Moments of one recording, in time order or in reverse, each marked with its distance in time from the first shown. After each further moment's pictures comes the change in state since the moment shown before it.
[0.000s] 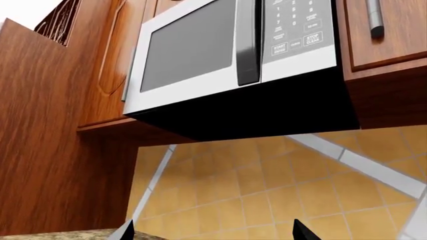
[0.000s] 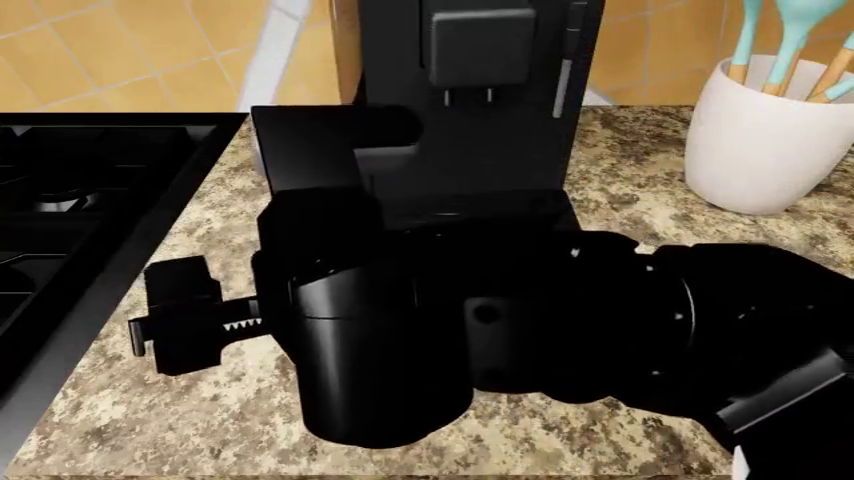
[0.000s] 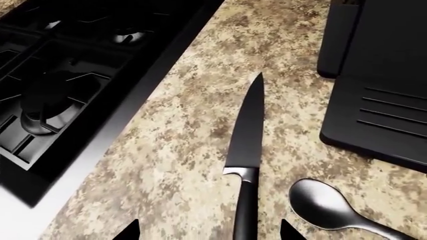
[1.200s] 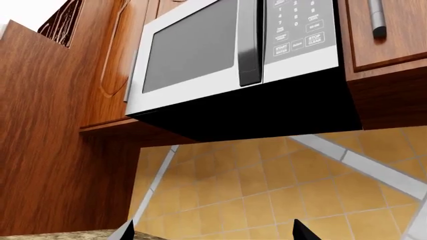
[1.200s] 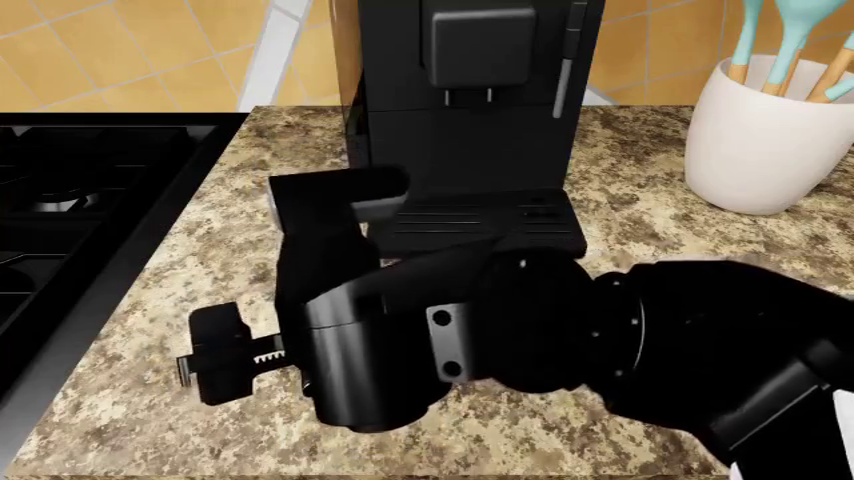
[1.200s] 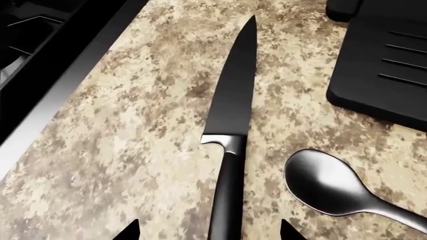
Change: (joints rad) left arm -0.007 0.006 0.003 -0.003 0.009 0.002 0.000; right arm -0.046 -0.001 -0.128 0.119 0.012 0.050 -0.106
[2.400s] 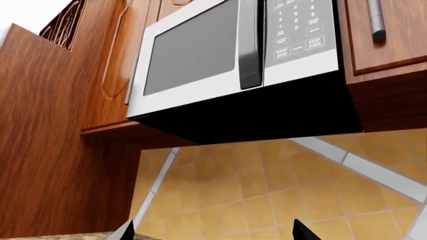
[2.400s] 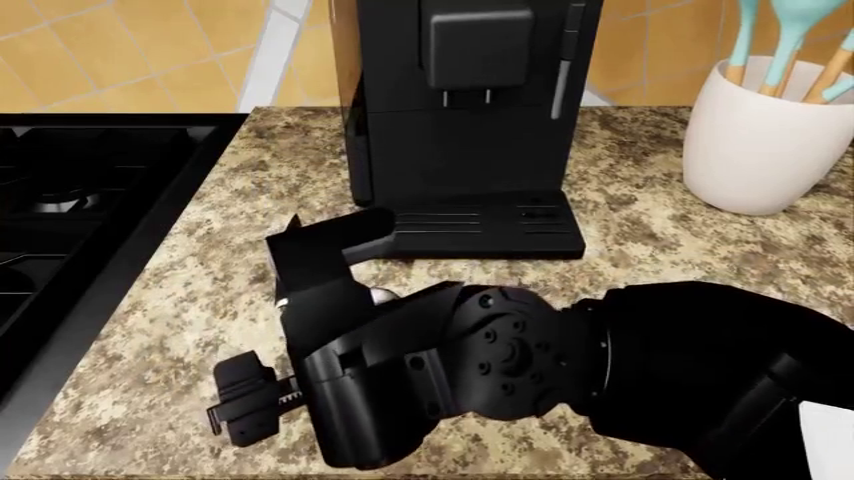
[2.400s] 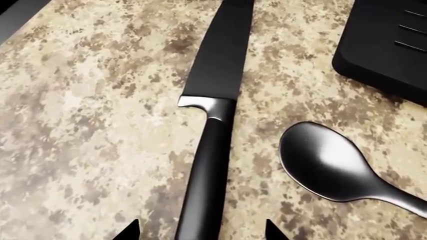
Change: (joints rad) left arm 0.000 0.008 -0.004 0.000 0.001 0.008 0.005; right arm -0.049 -0.020 -0.095 0.033 -0.070 0.071 -0.005
